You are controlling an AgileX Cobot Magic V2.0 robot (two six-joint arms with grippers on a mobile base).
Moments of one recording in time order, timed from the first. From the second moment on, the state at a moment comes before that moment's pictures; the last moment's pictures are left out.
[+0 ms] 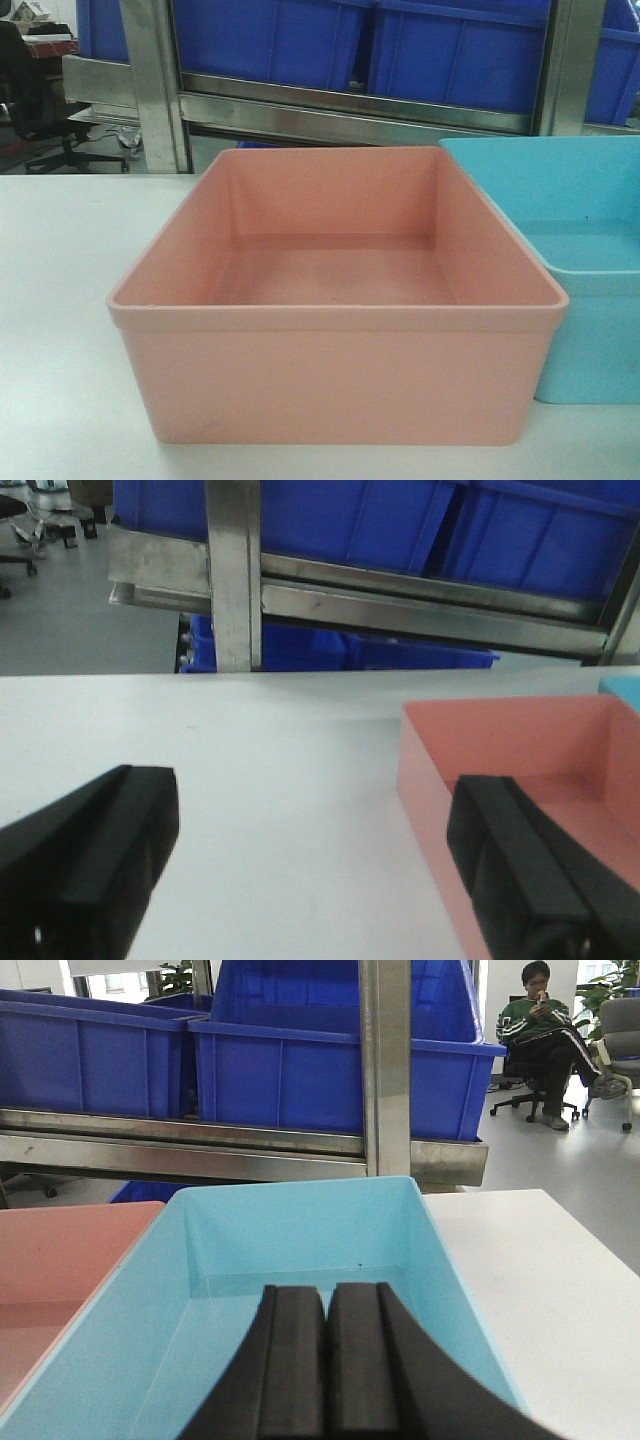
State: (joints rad) left arm -0.25 0.51 -0.43 -0.12 0.13 0.06; right arm 0.00 -0.01 0.03 -0.05 -0.01 0.17
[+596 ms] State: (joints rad) left arm -0.23 0.22 -0.41 -0.12 0.24 0.06; right arm 0.00 -0.01 0.03 -0.05 -0.01 0.17
